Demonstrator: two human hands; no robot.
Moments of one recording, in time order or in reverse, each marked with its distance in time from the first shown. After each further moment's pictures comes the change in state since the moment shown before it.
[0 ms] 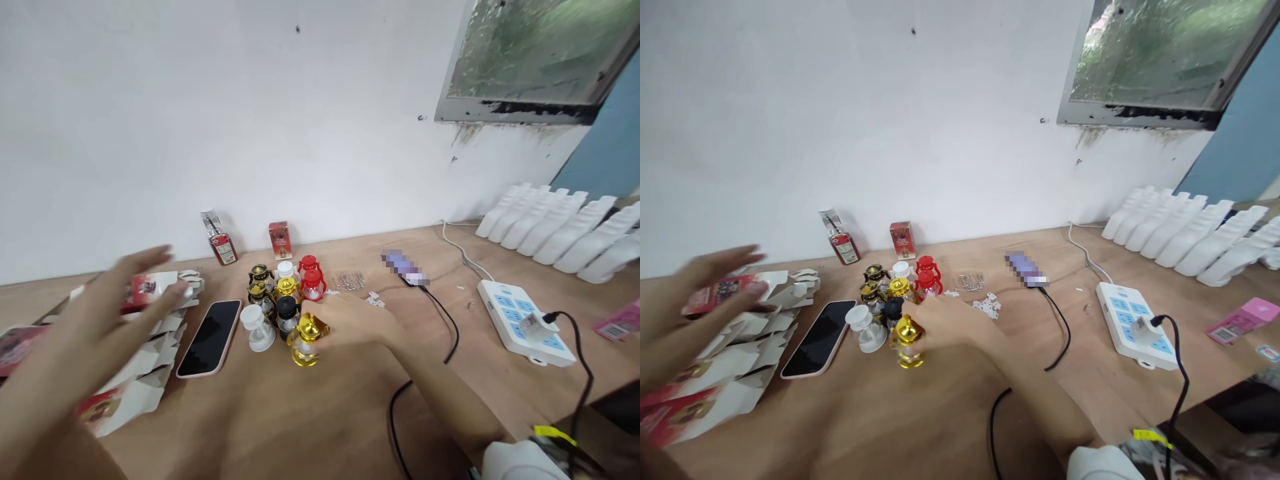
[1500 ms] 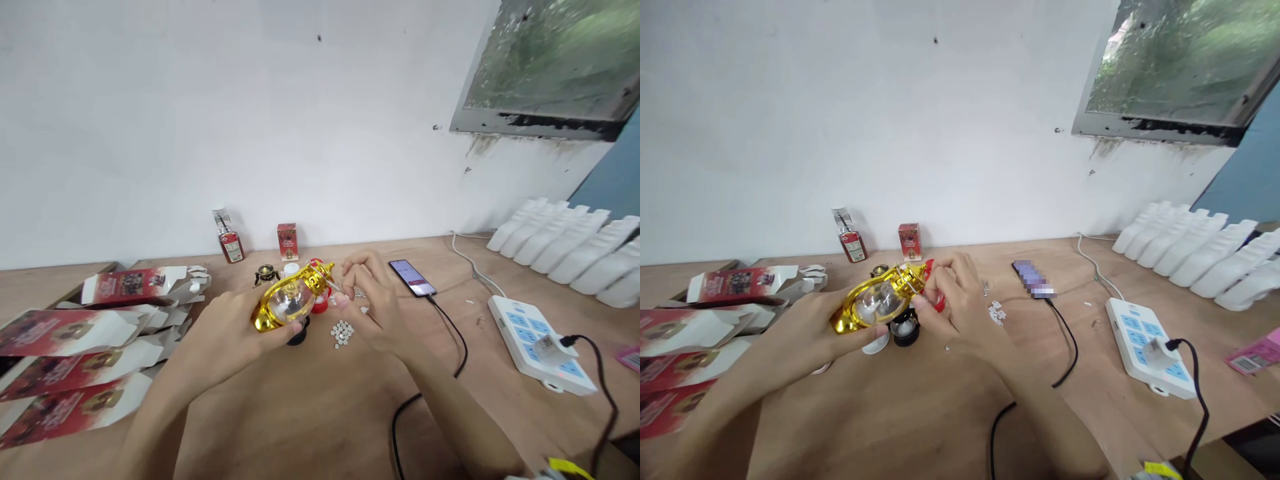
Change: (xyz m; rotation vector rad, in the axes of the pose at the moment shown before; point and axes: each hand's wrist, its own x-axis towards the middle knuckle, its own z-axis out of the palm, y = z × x) left_hand -0.012 0.088 0.032 -0.097 -0.355 0.227; right_hand -0.019 -0.017 -0.017 0.200 0.989 -0.116
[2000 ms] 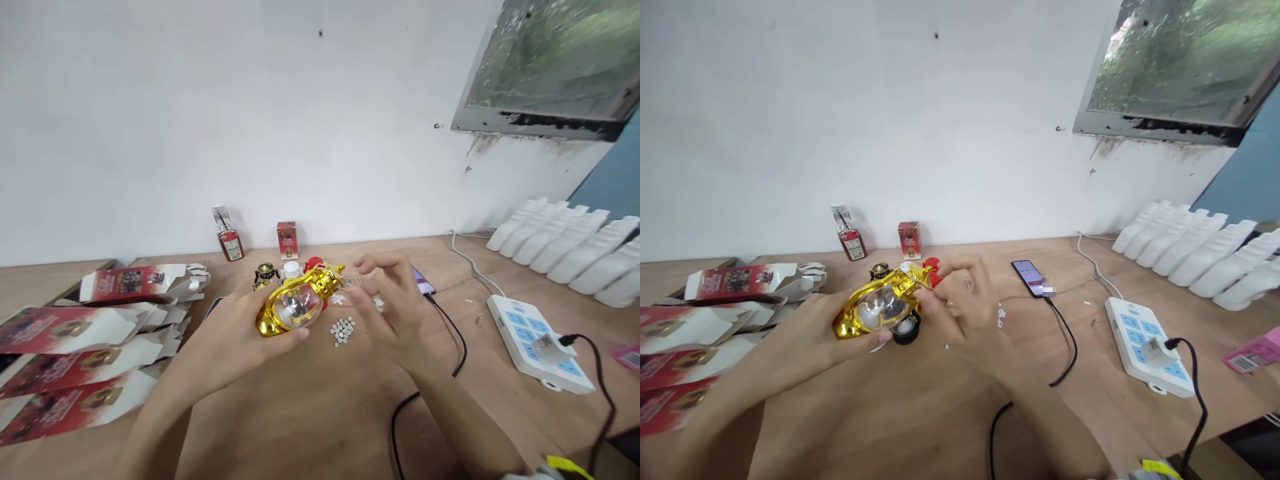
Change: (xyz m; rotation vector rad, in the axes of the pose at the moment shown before) left_hand -0.003 0.004 0.002 -0.042 -0.010 0.067; right_hand -0.005 -0.002 0.000 -0.063 0.260 -0.094
